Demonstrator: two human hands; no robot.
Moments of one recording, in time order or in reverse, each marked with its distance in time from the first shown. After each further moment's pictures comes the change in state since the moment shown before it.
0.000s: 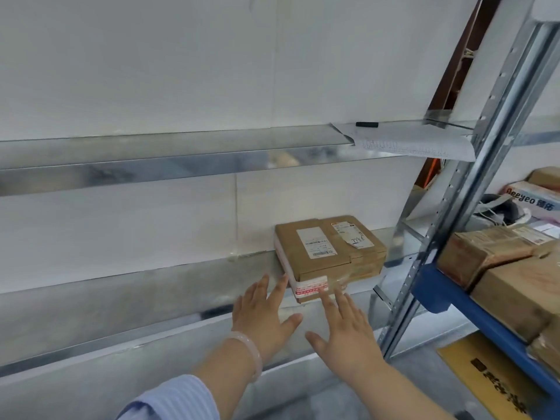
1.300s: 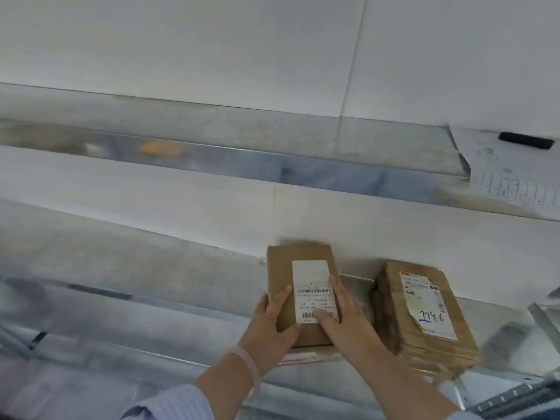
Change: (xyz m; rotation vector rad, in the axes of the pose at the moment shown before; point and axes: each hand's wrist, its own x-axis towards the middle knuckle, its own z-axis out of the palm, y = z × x) left_hand 0.111 0.007 0.053 -0.889 0.215 -0.399; right_hand 0.220 0.041 0.029 0.534 -0.419 -0.180
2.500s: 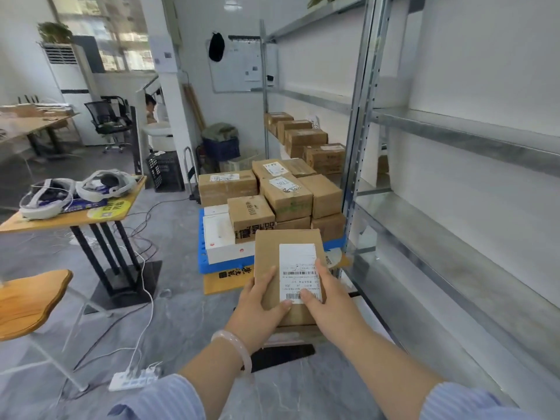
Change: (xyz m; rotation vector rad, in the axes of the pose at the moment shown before) left_hand -0.512 -0.194 -0.454 0.024 1.258 -0.312; right_hand -0.283 -0.468 0.495 0.108 -0.875 -0.859
